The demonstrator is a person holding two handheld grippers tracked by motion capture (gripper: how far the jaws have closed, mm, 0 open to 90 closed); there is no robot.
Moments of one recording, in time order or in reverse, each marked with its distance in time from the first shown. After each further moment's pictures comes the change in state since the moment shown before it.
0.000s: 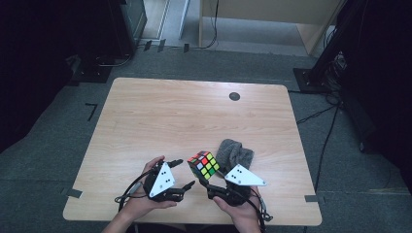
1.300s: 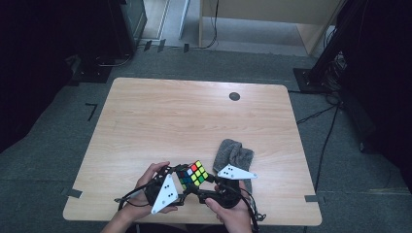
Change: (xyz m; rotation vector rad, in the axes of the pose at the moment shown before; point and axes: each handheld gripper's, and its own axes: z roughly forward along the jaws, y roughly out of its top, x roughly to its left) left arm -0.015 -0.001 -0.003 -0.048 0.024 0.209; right arm 0.009 -0.005 0.015 0.145 0.150 0.261
